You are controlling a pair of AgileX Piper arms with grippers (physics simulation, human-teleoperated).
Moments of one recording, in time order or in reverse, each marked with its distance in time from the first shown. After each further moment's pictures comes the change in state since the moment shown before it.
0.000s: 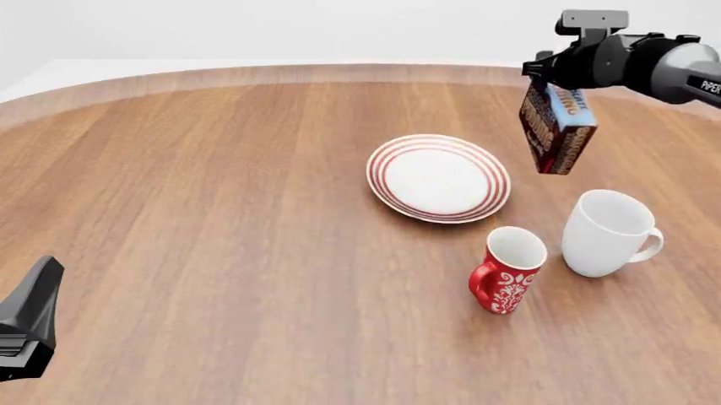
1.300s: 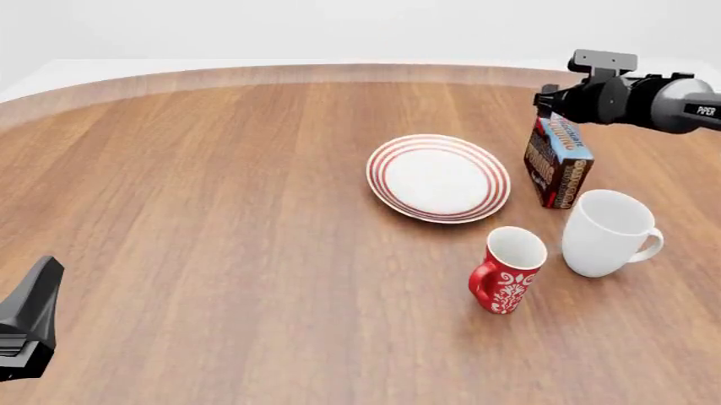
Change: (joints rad) left arm 0.000 0.000 0.000 0.000 0.000; right arm -0.062 0.056 0.111 -0.123 0.065
